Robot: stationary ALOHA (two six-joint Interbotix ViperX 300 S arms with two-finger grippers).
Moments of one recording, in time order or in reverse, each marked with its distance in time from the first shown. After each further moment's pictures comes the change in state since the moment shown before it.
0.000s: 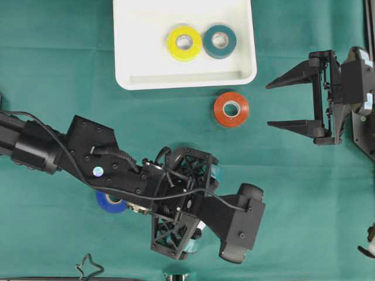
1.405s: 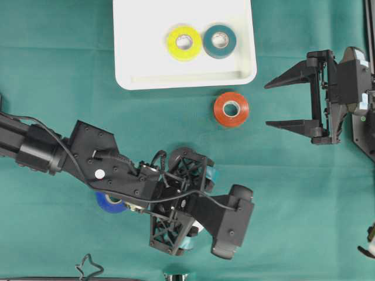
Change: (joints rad) left arm -0.005 -0.002 0.130 0.015 -0.164 0.000; right arm 0.000 0.017 -0.011 0.000 0.020 -0.003
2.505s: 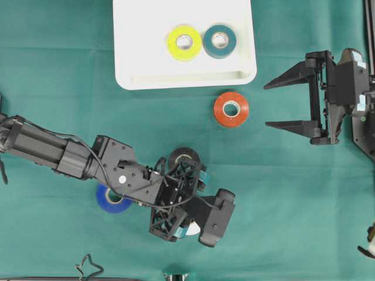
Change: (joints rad) left arm 0.011 0.152 0.176 0.002 -0.291 0.081; right arm 0.000 0.011 0.000 -0.009 -0.002 -0.002
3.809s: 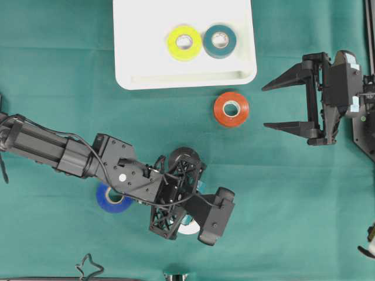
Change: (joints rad) left arm 0.003 0.000 0.006 0.000 -0.014 0.011; right arm 0.000 0.034 0.000 0.000 -0.006 0.000
